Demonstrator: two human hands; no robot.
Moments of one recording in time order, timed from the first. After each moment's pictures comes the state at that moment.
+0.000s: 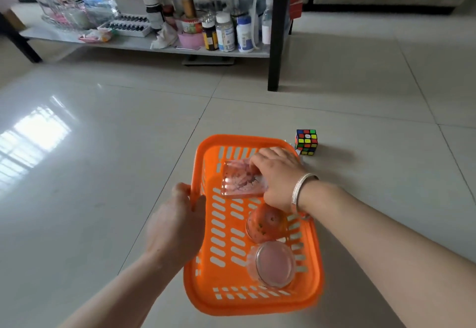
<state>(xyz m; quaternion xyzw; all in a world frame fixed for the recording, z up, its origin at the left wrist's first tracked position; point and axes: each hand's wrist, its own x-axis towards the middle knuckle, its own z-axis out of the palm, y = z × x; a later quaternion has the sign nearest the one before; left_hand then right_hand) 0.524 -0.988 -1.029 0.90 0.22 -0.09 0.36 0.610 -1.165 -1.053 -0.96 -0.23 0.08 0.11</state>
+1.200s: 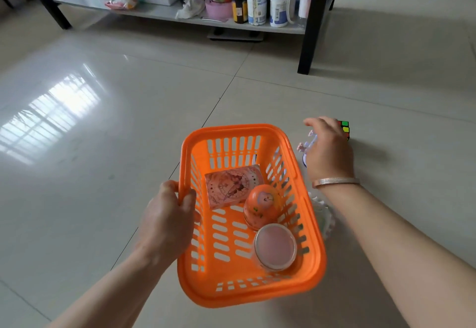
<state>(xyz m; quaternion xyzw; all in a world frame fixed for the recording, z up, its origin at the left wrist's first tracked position) 0.526 -0.975 -1.051 0.84 0.34 -0.07 0.43 0.666 -1.193 -1.123 -0.93 -0.03 -0.19 0.32</state>
